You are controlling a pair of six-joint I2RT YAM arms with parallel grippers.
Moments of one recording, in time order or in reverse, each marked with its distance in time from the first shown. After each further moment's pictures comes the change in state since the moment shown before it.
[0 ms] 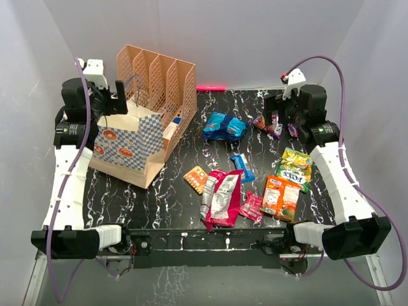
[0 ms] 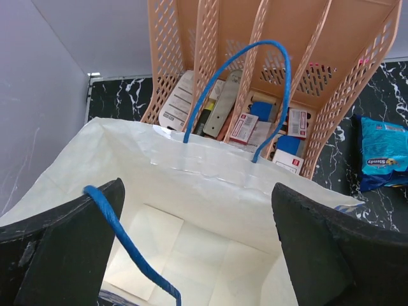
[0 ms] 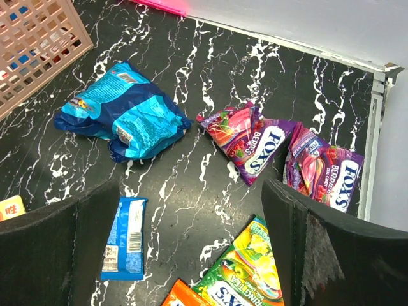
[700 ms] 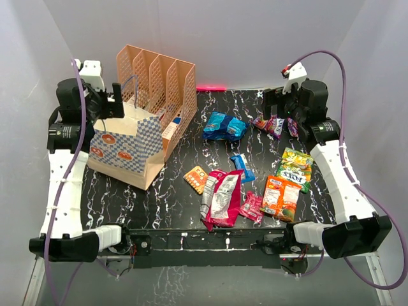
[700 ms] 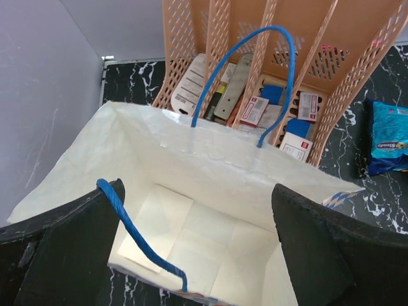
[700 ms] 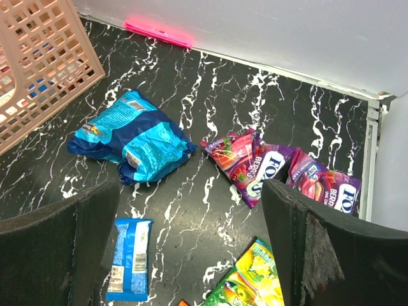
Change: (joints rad) left arm -0.011 -0.014 0.083 -0.137 -0.039 0.011; right arm 0.019 0.009 0.045 0.041 0.003 0.016
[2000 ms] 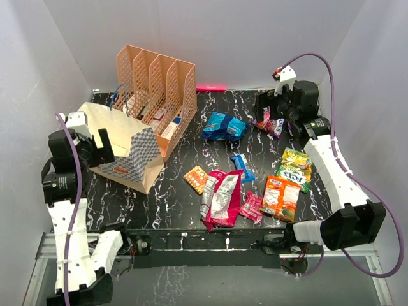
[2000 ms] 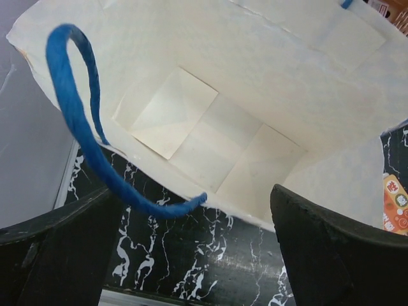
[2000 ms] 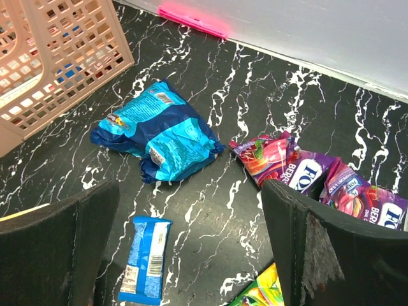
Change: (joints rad) left arm 0.196 -0.414 -0.355 -0.253 0.007 -0.062; right arm 0.009 0.071 -0.036 0.066 -0.103 0.009
